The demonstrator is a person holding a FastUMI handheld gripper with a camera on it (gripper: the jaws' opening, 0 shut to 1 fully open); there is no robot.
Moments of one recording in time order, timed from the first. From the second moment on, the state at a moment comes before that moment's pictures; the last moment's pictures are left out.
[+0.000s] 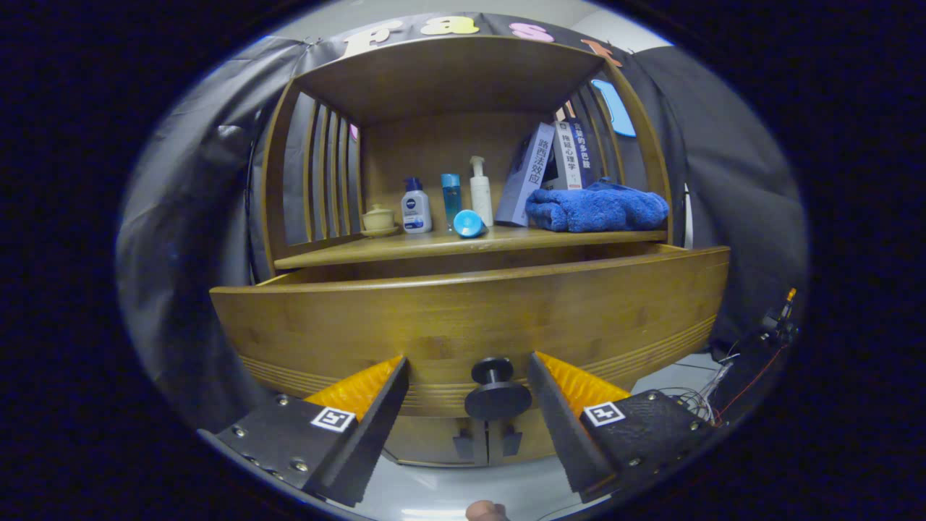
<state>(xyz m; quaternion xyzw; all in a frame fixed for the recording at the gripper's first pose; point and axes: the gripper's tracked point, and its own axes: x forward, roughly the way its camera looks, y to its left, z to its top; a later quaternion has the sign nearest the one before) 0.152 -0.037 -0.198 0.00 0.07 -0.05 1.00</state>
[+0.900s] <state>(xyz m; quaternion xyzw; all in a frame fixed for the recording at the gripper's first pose) 0.233 -0.039 -0.199 0.04 0.09 -0.05 0.99</state>
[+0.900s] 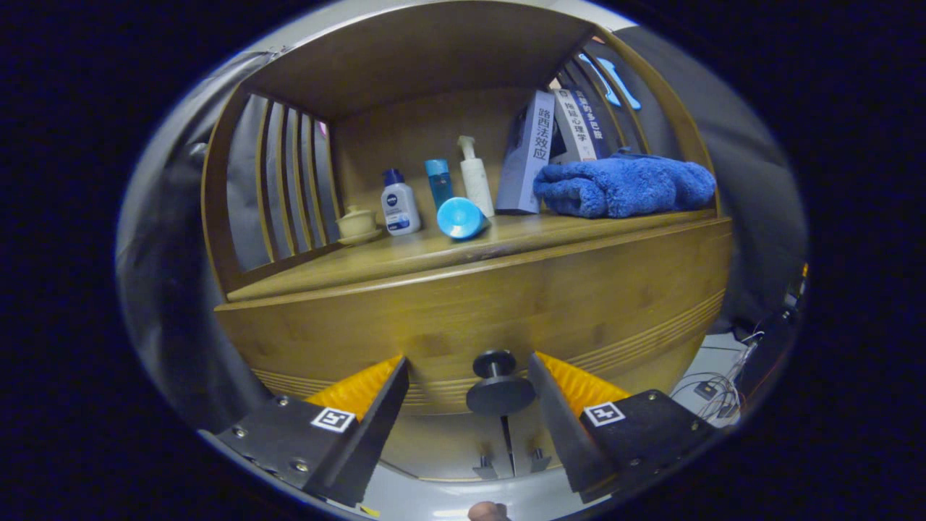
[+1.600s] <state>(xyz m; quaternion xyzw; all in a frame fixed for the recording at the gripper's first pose) 0.195 -0.052 -0.217 0.04 0.13 -0.09 0.99</state>
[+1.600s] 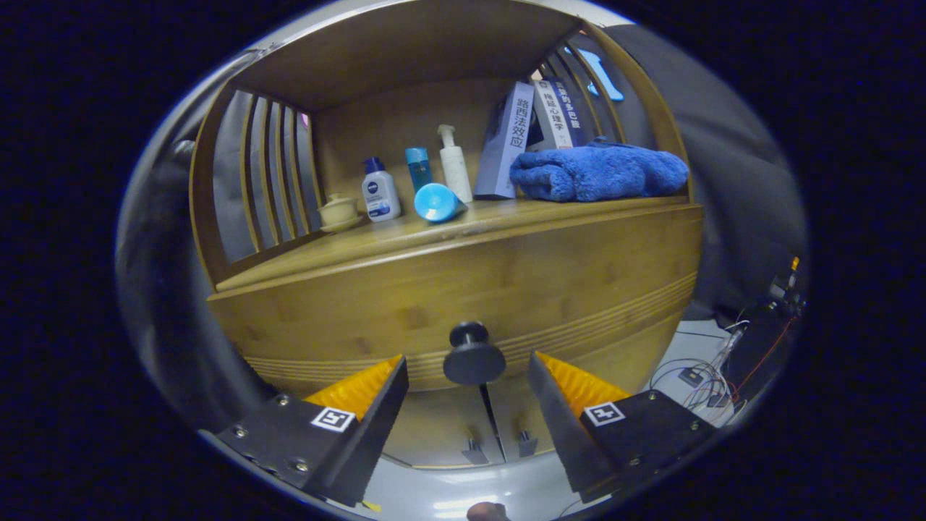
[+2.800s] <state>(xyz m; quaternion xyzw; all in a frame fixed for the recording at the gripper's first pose) 0.027 -0.021 -0.003 0.04 0.03 -0.02 1.00</state>
